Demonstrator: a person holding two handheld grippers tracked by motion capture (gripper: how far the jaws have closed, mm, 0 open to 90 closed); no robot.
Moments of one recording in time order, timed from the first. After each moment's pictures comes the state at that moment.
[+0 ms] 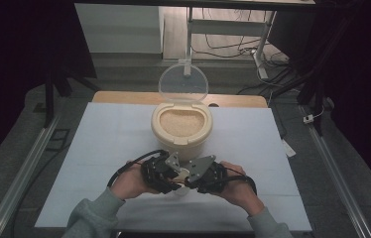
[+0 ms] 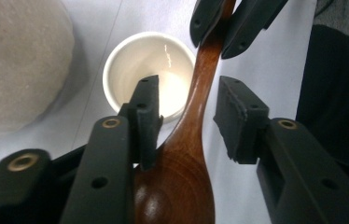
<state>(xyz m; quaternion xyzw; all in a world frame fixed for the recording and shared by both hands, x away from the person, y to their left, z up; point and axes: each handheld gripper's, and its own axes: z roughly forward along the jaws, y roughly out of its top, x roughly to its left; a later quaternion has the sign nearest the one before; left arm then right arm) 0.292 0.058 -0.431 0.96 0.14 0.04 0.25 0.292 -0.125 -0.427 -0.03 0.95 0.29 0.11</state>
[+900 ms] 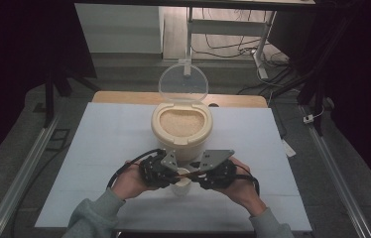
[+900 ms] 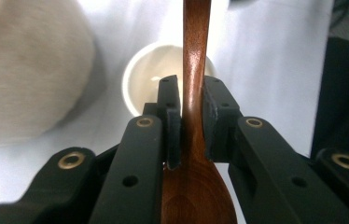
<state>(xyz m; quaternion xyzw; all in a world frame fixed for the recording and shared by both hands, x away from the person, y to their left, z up) 0.293 0.067 -0.432 0.94 0.15 0.08 0.28 0.297 -0.148 -0.415 0.06 0.91 0.39 0.15</state>
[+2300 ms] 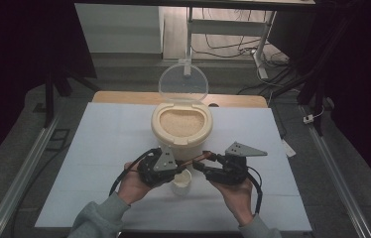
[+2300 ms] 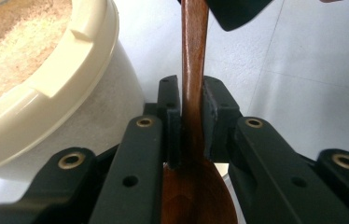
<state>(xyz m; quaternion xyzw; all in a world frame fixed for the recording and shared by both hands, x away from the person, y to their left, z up) 0.277 0.066 -0.424 0.89 0.17 0.19 0.38 0.296 -0.176 -0.427 0.34 0.75 0.56 0.08</state>
